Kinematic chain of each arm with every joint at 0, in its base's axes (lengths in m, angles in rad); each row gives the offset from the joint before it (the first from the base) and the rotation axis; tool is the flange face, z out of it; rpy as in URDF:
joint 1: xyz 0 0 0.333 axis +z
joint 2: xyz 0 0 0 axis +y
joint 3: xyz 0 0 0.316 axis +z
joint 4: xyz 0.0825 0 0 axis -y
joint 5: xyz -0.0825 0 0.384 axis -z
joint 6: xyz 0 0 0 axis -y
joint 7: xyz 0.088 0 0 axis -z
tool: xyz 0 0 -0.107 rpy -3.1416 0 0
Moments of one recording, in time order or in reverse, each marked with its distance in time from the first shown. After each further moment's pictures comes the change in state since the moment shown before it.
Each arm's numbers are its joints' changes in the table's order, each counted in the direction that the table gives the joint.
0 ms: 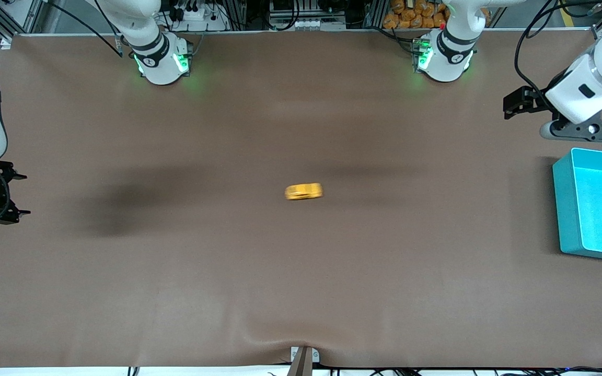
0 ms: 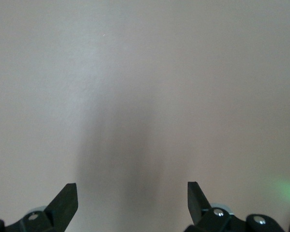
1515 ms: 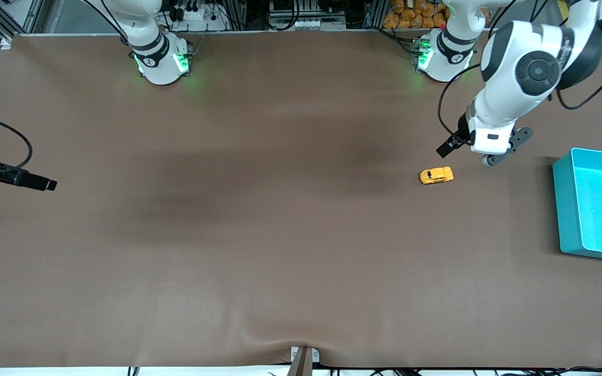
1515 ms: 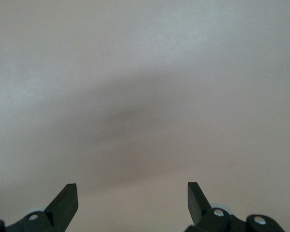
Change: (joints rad) left arm 0.002 -0.124 -0.130 -0.683 0.066 0.646 -0.876; right arm 0.081 -0.082 0.057 0.217 -0.222 -0.268 -0.991
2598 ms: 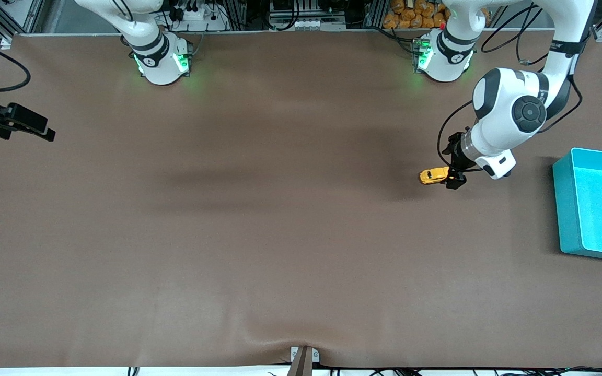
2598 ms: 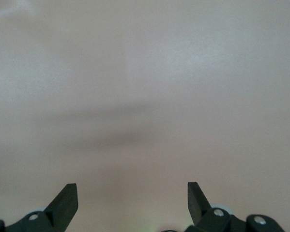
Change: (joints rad) left arm 0.068 0.177 0.006 -0.144 0.078 0.389 -0.607; right arm 0.311 -0.227 -0.254 -0.031 -0.037 -0.082 -0.065
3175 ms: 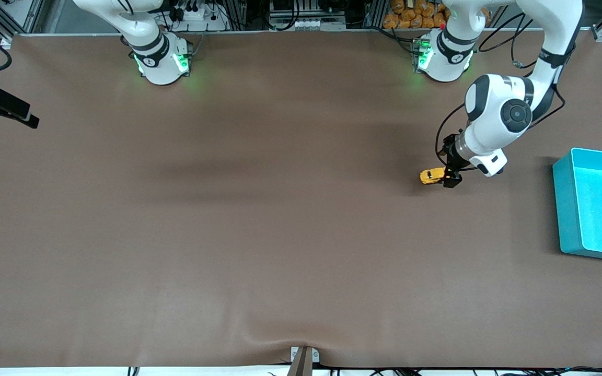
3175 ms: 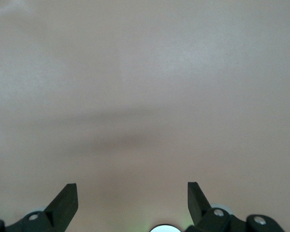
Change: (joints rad) left arm 0.006 0.070 0.002 -0.079 0.000 0.151 -0.007; right arm -0.032 -0.051 0.002 -0.031 0.000 -0.029 -0.029
